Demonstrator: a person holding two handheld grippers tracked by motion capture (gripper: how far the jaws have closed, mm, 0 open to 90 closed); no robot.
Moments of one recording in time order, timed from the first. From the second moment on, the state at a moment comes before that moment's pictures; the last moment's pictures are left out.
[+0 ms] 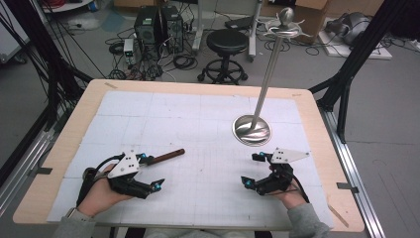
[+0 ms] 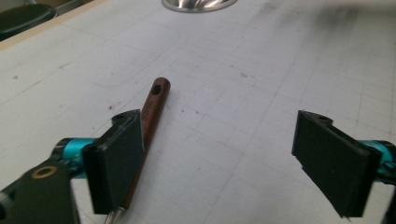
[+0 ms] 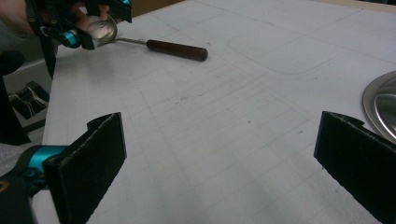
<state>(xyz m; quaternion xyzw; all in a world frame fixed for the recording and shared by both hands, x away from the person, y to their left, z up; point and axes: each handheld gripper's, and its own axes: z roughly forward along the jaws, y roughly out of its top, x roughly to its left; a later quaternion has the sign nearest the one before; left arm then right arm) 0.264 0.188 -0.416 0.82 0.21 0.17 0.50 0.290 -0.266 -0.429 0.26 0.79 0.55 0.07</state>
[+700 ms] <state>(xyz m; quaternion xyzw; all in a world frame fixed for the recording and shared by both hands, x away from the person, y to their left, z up) 0.261 0.205 -0.407 0.82 0.22 0.18 0.50 0.292 -0.266 -0.426 0.27 0.78 0.57 0.06</state>
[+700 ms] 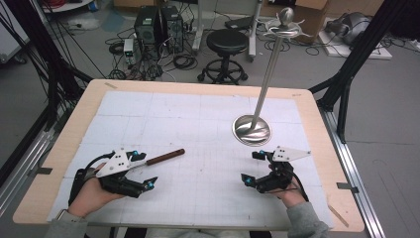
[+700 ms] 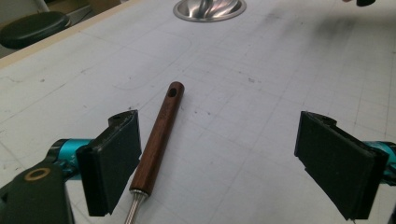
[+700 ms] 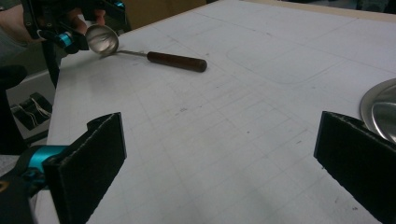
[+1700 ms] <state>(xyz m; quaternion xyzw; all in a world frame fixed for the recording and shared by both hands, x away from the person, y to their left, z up) 0.291 0.263 -0.374 0.85 0.23 0.11 0.45 0.298 -0.257 -0.426 0.27 0.77 0.58 0.05</state>
